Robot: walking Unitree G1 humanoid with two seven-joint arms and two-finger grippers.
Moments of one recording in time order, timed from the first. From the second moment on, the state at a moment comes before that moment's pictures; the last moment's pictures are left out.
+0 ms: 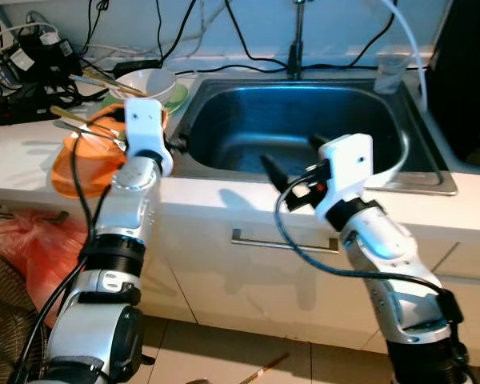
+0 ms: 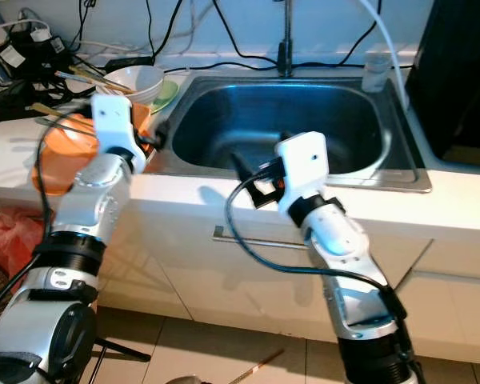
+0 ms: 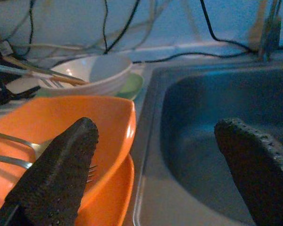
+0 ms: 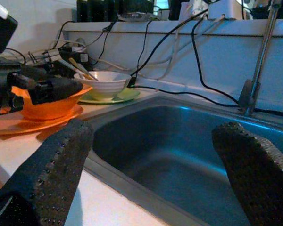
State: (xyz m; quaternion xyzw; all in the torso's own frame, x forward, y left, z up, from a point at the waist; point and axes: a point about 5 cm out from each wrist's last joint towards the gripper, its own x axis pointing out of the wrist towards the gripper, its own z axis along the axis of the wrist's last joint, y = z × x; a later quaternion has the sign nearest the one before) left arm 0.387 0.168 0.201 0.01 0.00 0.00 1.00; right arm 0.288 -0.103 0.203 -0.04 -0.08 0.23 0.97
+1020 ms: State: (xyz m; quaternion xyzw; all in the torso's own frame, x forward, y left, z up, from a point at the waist) left arm 0.371 0.170 0.243 0.01 -0.10 0.01 0.99; right arm 0.295 -0.116 0.224 -0.04 -0.13 0.17 0.98
